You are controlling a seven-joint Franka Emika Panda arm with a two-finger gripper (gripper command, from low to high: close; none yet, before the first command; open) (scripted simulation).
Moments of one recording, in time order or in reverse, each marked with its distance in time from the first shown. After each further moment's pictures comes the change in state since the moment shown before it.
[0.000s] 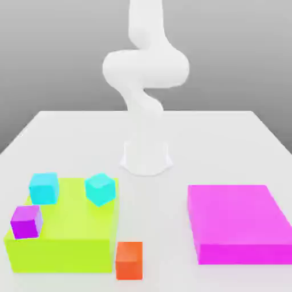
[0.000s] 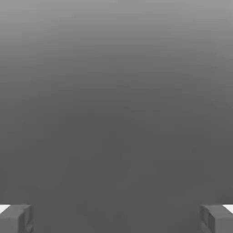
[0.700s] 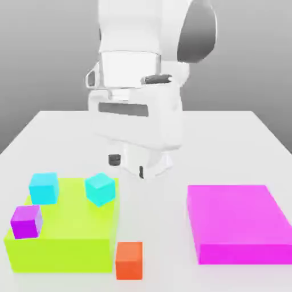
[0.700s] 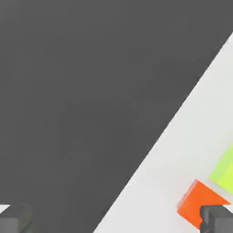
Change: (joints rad) arm -0.208 0.591 0.168 -0.189 0.022 0.285 0.903
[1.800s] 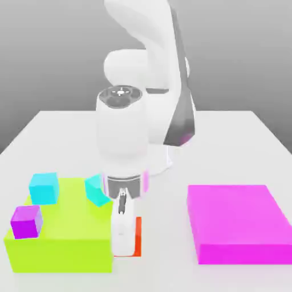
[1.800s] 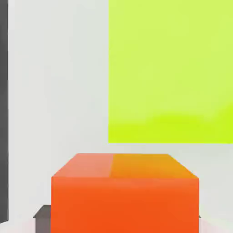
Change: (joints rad) arm 0.007 0.167 -0.067 -0.098 0.017 0.059 0.392
